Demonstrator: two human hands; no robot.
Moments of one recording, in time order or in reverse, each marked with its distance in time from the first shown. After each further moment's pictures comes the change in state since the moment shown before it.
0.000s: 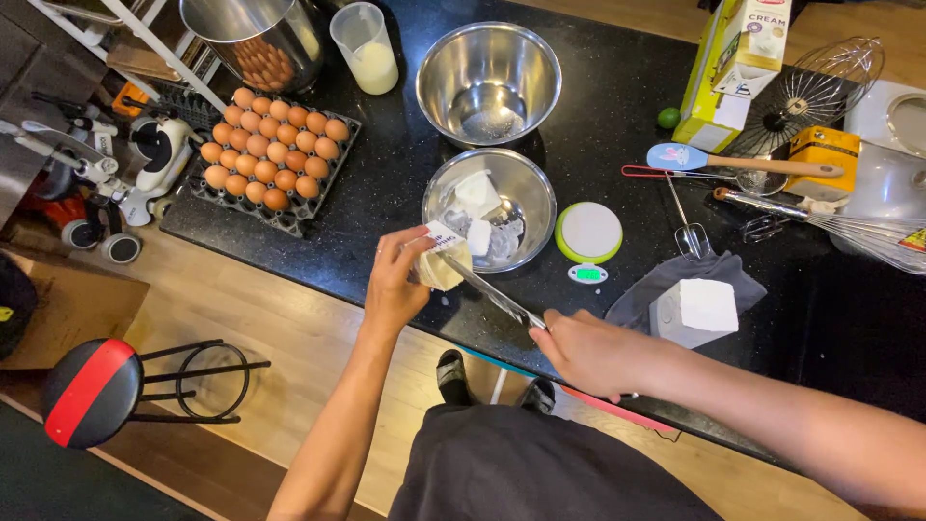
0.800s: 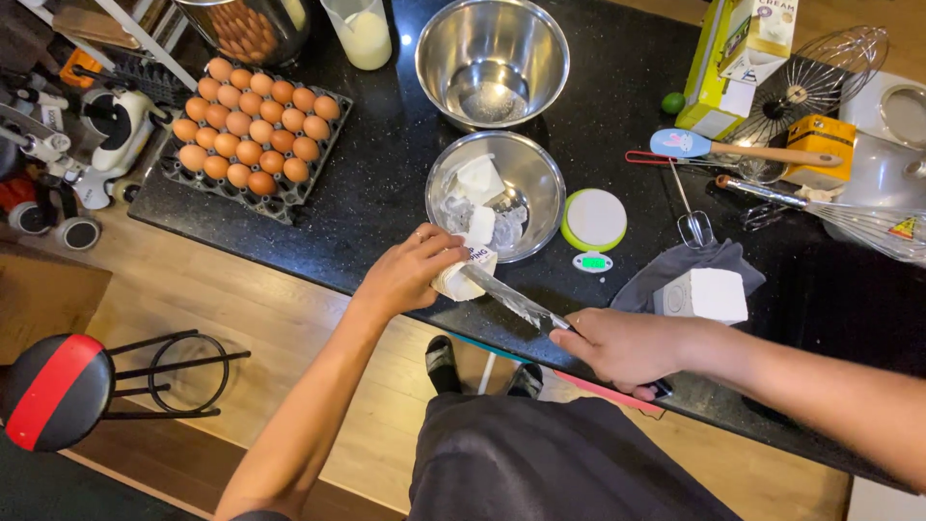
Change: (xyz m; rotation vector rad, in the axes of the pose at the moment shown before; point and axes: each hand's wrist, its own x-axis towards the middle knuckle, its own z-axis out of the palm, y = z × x) left_hand 0.015 -0.034 -0.011 0.010 -0.559 0.248; right_hand 0.005 -0.002 -0.016 0.231 -0.307 0.041
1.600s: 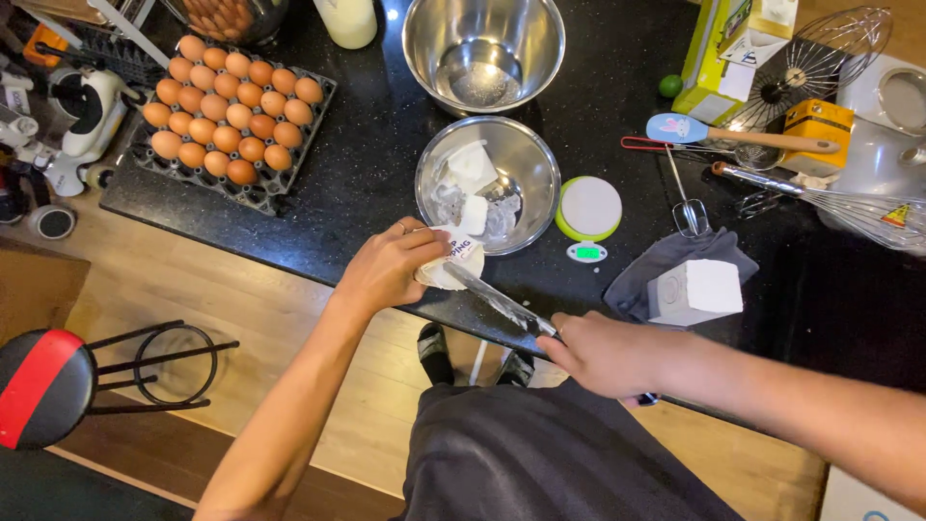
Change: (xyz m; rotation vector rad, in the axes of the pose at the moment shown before) left_hand 0.000 0.000 -0.009 0.021 0.052 -0.019; right_hand -0.004 -0.026 0.015 -0.194 0.152 0.119
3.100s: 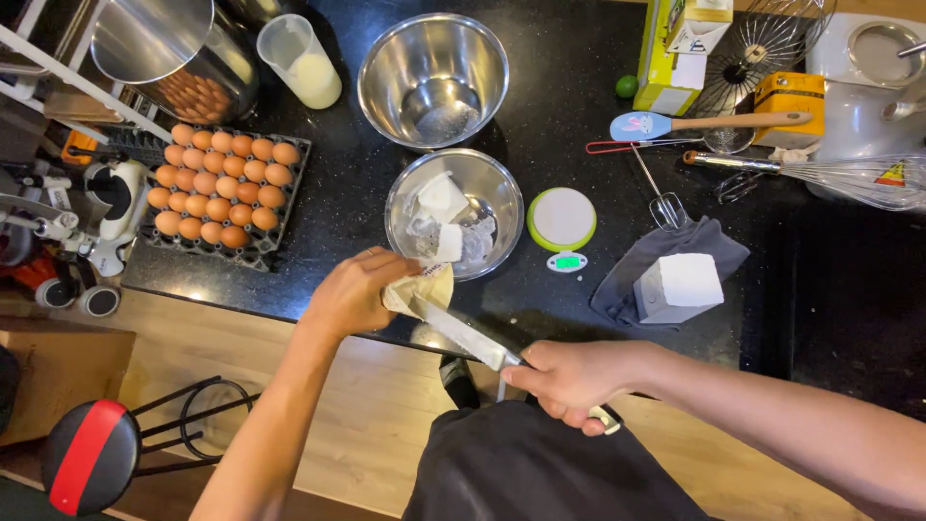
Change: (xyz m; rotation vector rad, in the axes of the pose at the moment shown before) left_hand 0.037 0.013 -0.028 -0.050 -0.145 0.003; right_hand 0.037 0.059 0.029 0.713 -0.443 -0.217
